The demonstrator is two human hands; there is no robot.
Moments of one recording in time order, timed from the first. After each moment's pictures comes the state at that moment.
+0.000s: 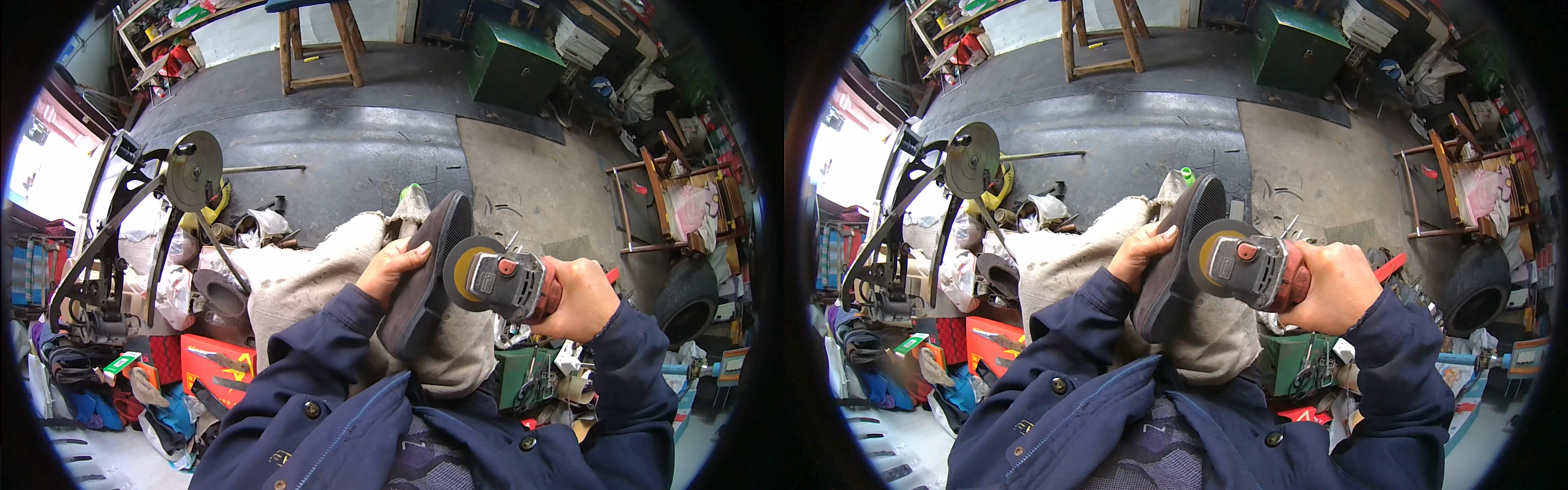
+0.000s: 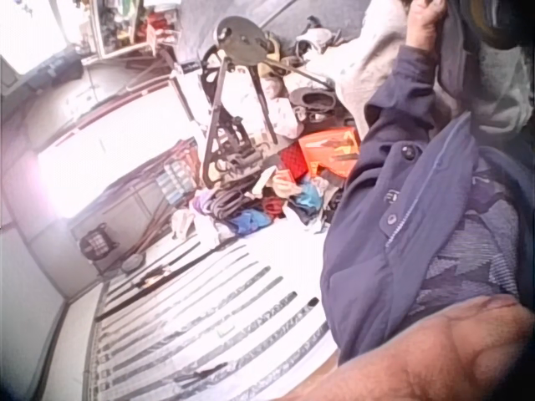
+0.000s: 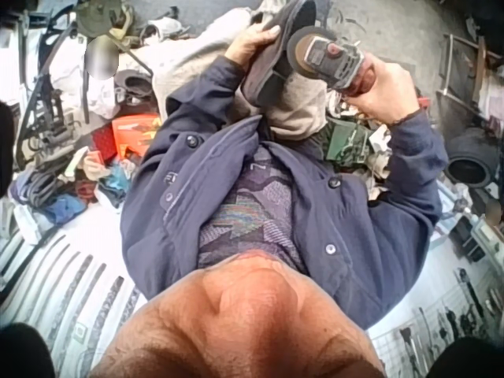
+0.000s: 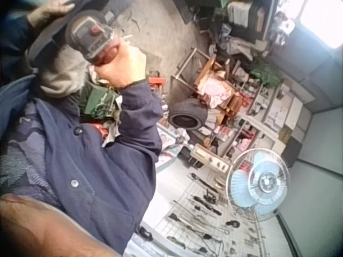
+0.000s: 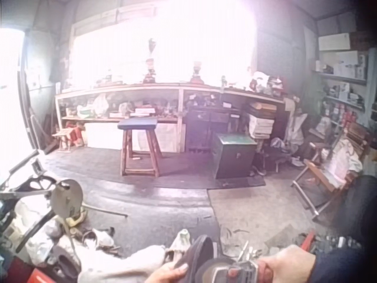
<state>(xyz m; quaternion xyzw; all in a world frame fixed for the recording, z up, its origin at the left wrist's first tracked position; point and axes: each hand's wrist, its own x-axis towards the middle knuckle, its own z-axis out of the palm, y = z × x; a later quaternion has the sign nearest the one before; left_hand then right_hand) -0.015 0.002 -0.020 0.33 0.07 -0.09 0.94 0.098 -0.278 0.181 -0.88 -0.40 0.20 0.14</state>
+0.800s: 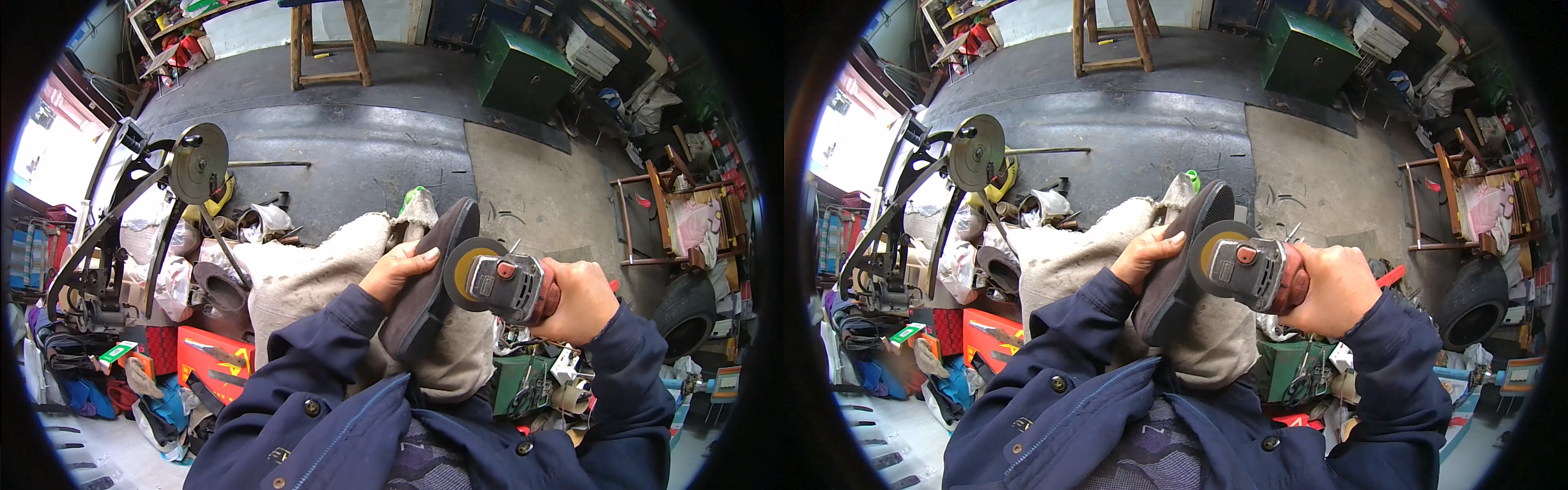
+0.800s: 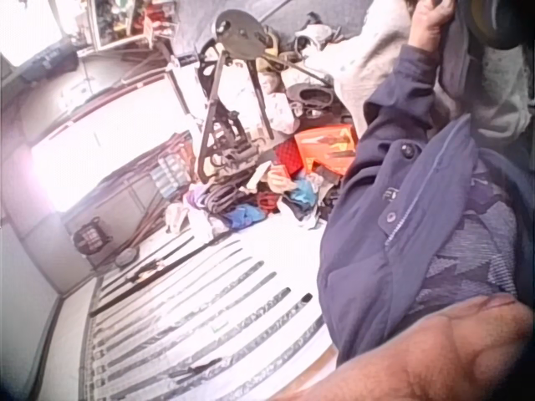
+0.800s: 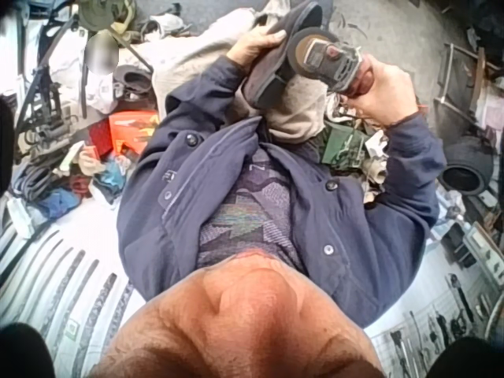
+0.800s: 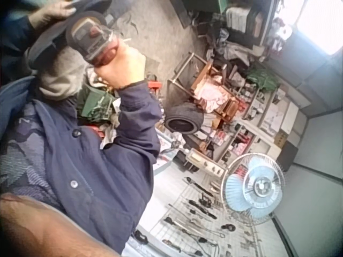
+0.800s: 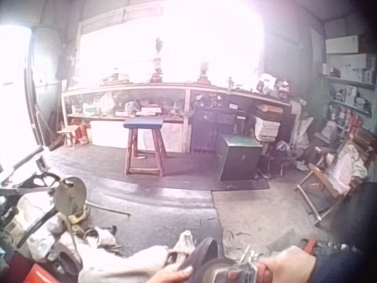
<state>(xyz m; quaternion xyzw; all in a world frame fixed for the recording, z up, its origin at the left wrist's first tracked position) -0.014 0.001 -0.019 0.33 0.07 -0.10 0.93 0.106 -0.268 0.179 -0.89 -0.41 0.19 0.08</state>
